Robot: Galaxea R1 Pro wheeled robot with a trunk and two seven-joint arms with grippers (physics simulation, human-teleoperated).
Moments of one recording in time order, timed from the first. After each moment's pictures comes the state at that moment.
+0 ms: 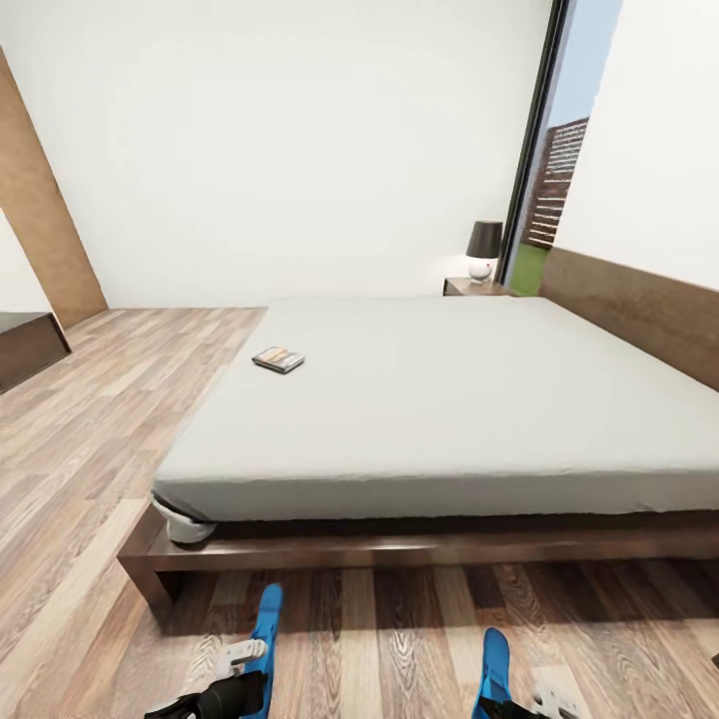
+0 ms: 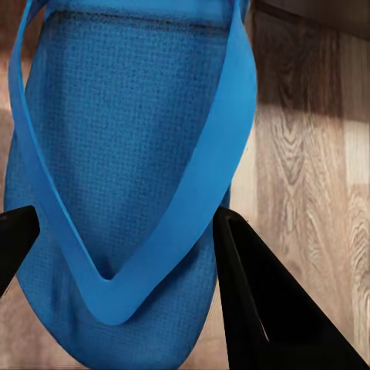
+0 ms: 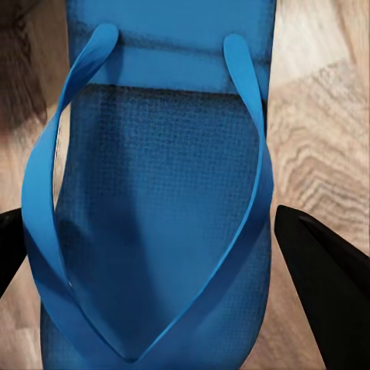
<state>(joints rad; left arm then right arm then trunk) -0.49 0.07 -0.34 -0.11 0.59 -0.03 -0.41 -0.41 -0.16 -0.07 -0.13 -0.38 0.07 0.47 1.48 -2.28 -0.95</state>
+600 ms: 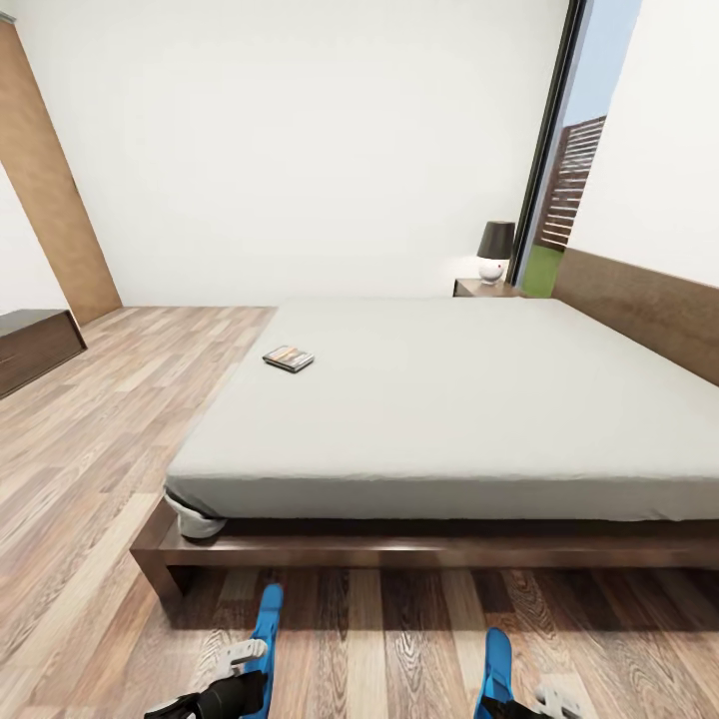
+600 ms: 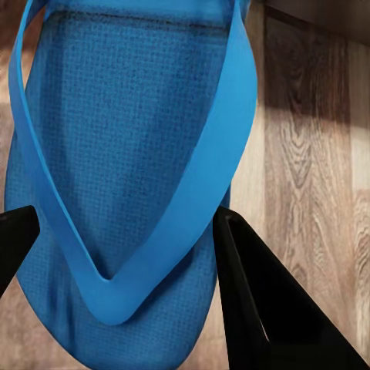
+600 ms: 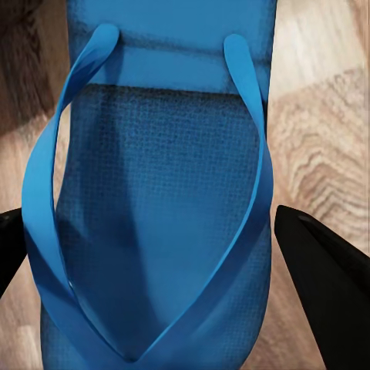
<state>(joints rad) -0.49 0.07 -0.34 -0.11 0.59 -0.03 -0.41 -0.41 -0.17 -0.07 -0.13 -0.38 0.07 0.48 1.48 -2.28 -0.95</state>
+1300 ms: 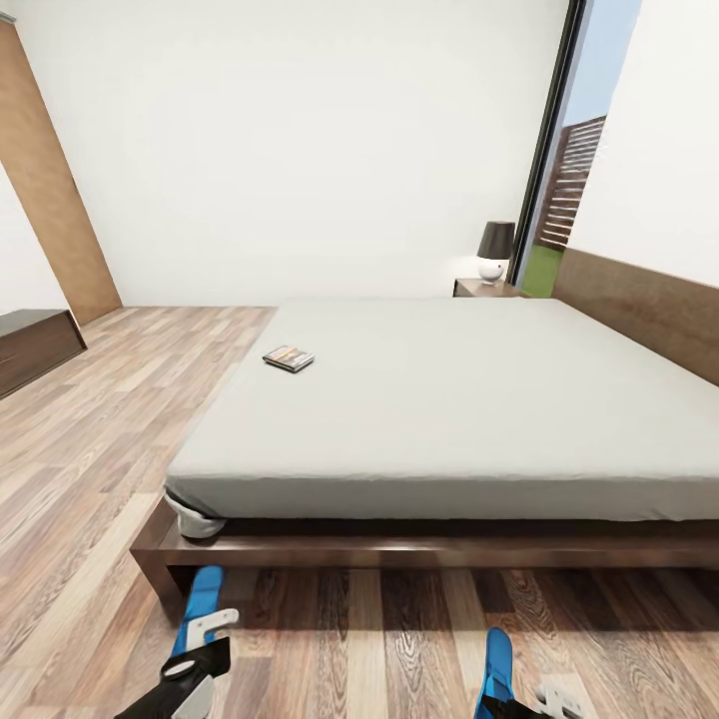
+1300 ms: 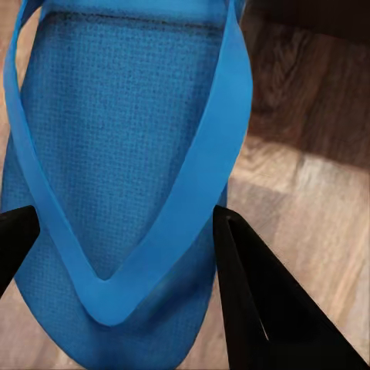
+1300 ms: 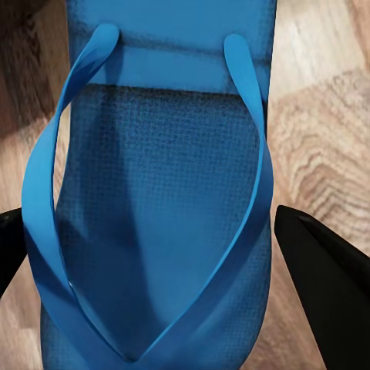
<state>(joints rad) -0.50 0.07 -0.34 -0.28 0.57 -0.02 0.29 -0.41 -0.17 -0.07 -0.13 -0.39 0.07 0.48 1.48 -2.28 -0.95</state>
